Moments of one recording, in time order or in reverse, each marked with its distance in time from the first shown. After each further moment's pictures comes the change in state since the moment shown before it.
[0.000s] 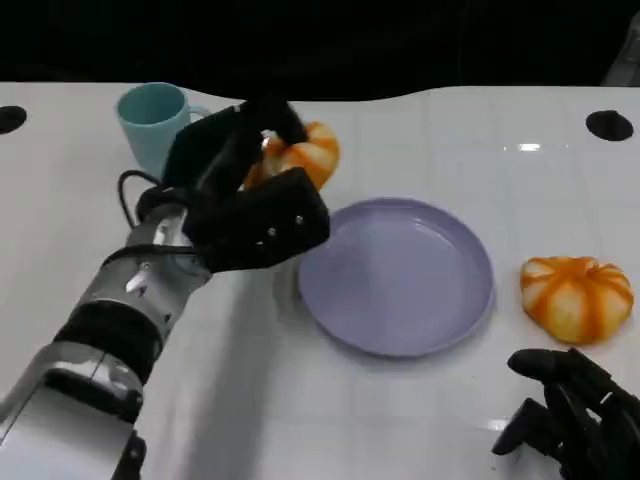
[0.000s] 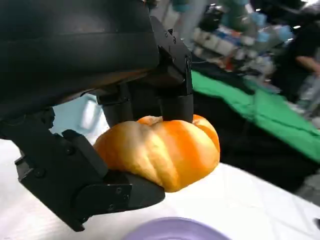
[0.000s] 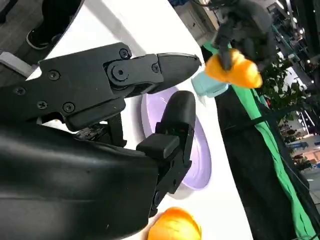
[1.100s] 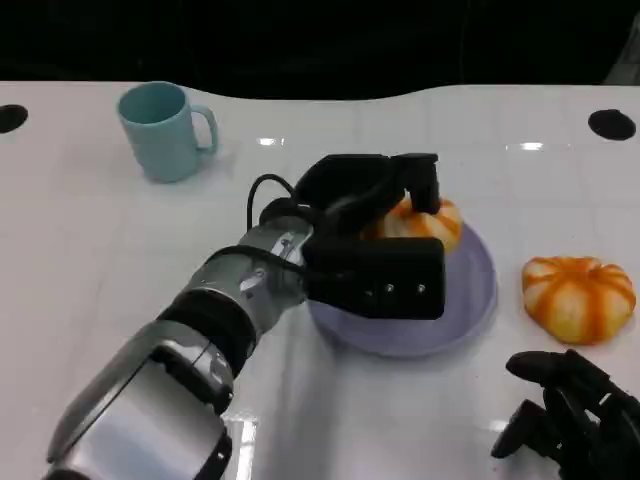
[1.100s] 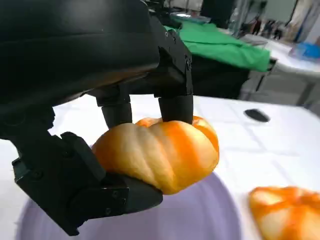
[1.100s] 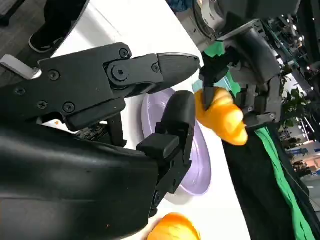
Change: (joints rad) left arm -0.119 -0.194 -0.219 0.165 0.164 0.015 -0.089; right arm 0.004 -0.001 -0.001 -0.001 -0.004 -0.011 0.029
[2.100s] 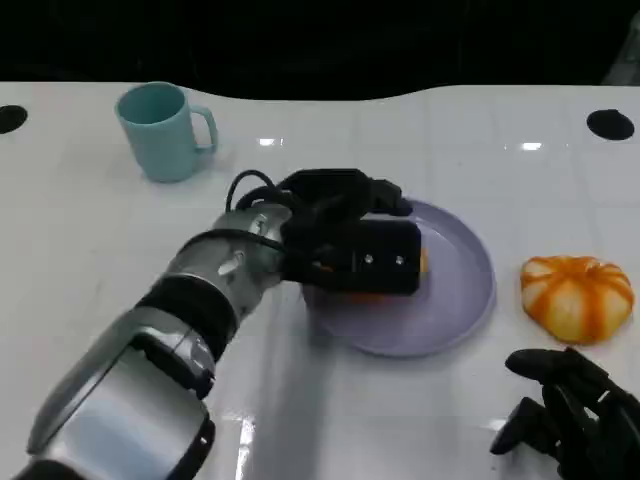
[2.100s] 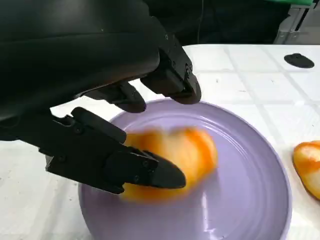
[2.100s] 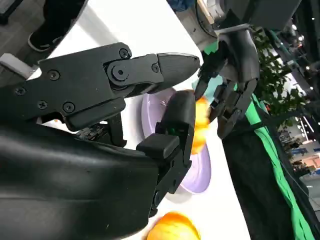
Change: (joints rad) left arm -0.023 0.061 0.041 -0.005 -0.061 0.045 -0.291; right arm -0.020 0.003 -0.006 0.027 0.005 -0.011 0.005
